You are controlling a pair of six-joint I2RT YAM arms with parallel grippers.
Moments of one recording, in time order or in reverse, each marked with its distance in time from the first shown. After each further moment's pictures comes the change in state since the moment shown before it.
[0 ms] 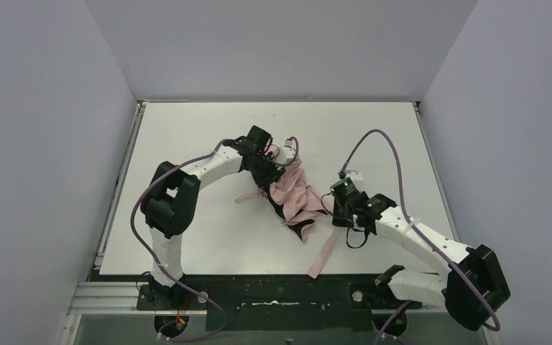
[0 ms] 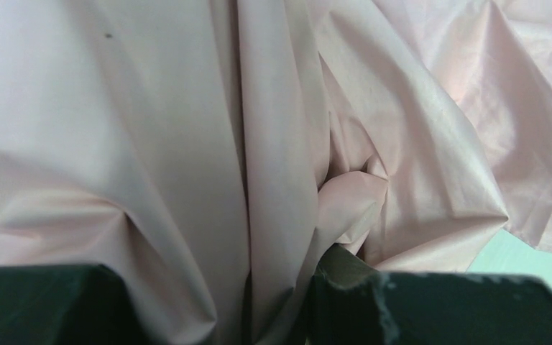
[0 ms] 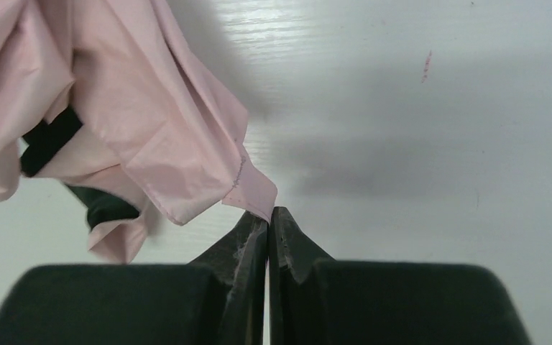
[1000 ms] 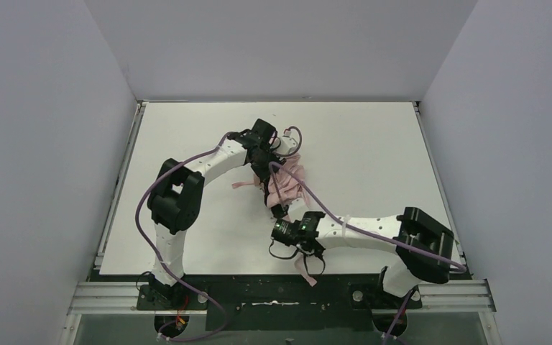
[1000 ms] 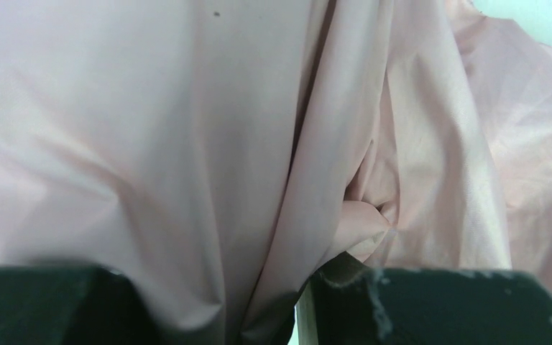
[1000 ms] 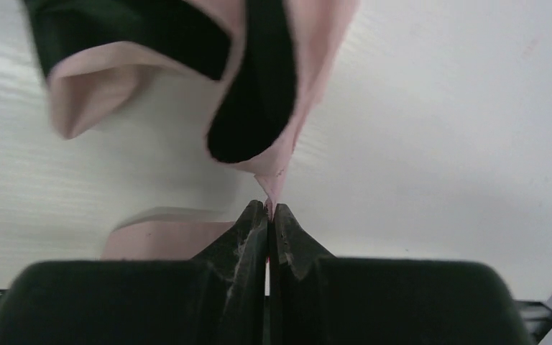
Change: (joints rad) left arm -0.005 0.071 0.145 -0.071 -0.205 -0.157; right arm 0.557 0.396 0.268 -0.343 0.282 0.146
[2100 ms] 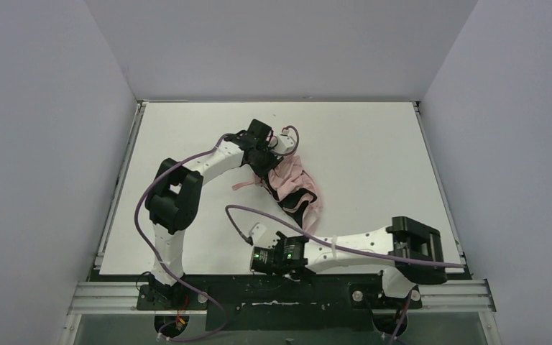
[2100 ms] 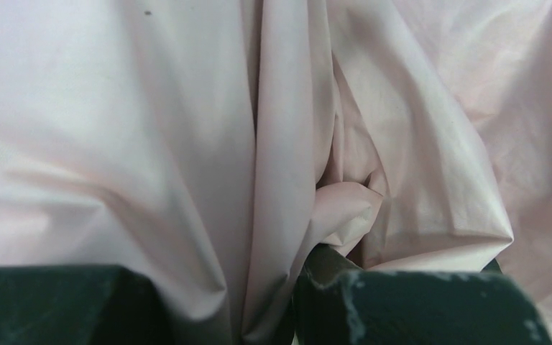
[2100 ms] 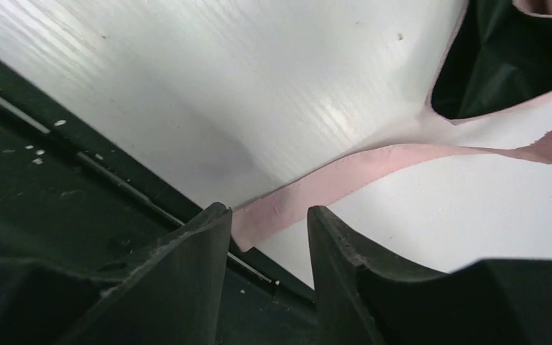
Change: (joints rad) left arm 0.018 -0.009 -0.053 0.109 0.006 0.055; right arm 0.295 0.150 0.131 0.136 -0.031 -0.278
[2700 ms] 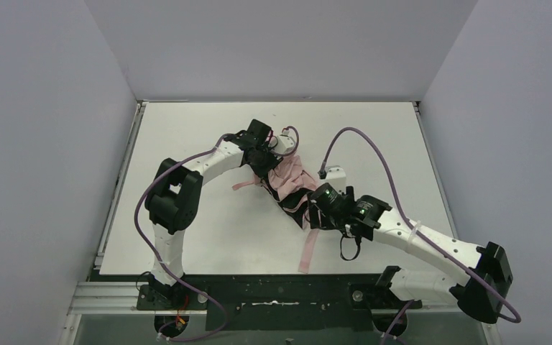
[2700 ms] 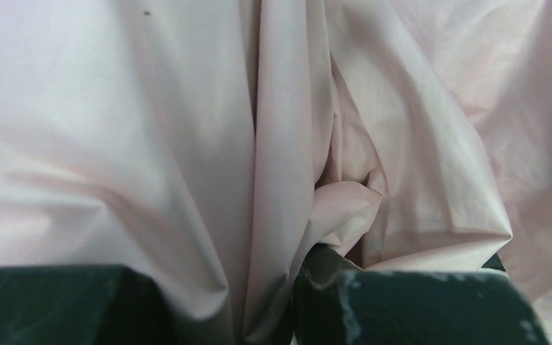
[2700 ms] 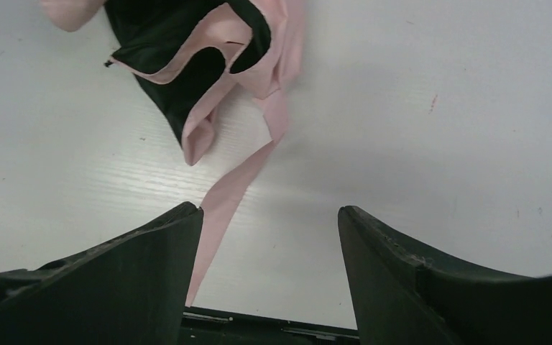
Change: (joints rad) left arm 0.000 -0.002 -0.004 0.001 0.011 0.018; right arm -0.500 -0.576 -0.180 0.021 -0.005 0.158
